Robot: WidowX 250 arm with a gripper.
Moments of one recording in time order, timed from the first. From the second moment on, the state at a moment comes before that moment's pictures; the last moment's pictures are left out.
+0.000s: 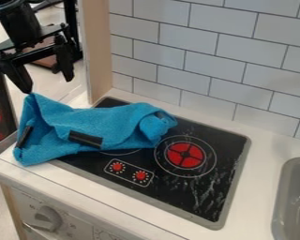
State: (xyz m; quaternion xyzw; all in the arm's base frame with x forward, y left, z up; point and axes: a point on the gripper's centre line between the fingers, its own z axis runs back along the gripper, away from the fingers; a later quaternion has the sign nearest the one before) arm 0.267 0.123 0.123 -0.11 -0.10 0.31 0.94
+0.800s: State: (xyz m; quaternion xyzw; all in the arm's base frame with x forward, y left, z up) arm 0.252 0.096 0.070 -0.08 -0.16 0.43 0.89
